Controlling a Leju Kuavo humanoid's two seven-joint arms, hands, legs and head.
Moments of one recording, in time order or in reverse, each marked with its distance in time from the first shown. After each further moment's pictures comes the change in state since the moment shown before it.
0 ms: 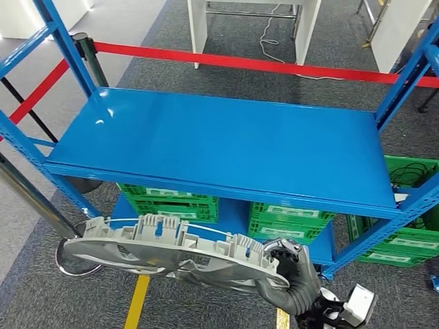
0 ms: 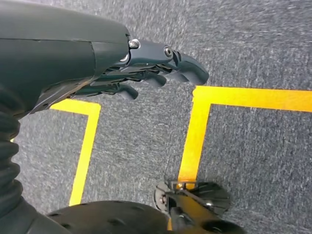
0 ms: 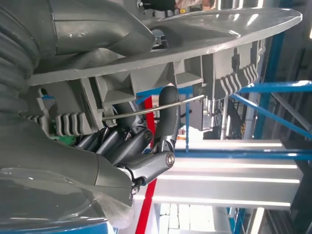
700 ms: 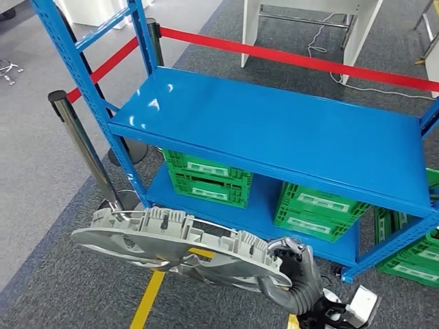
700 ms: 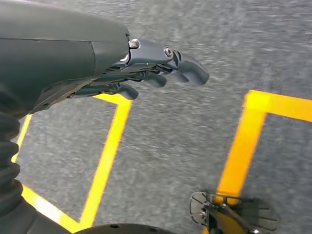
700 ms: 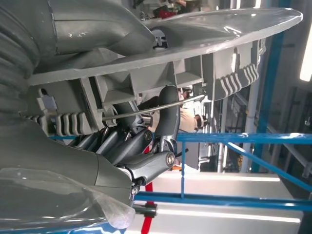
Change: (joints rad) left arm 0.012 -0.006 0.025 -0.012 -0.038 -0.006 0.002; right arm 0.002 0.001 0.000 -0.002 -0.002 -0.032 -0.001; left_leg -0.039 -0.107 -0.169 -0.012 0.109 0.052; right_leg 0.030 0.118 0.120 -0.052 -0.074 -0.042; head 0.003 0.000
